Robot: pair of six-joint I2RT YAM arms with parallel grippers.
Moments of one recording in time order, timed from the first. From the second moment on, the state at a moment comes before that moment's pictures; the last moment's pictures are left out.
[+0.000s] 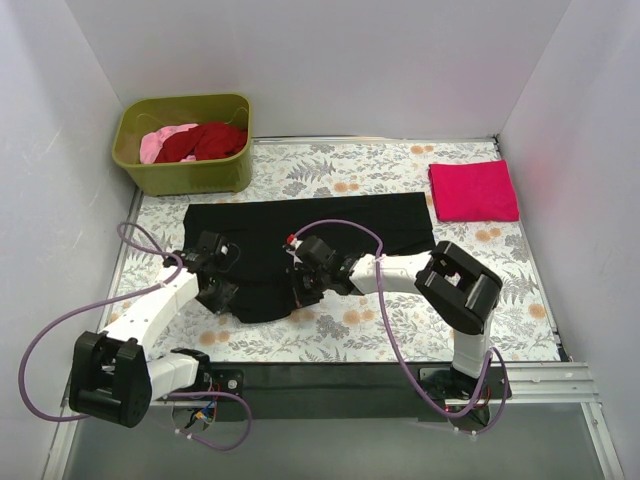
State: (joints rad) left arm -0.26 1.16 0.64 -0.93 -0.11 -1.18; right arm 1.03 1.87 1.04 -0.01 -0.33 0.70
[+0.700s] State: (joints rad) left arm -0.26 1.38 1.03 -0.70 -0.29 -0.92; right arm 0.79 1.94 1.44 -0.18 -0.37 0.56
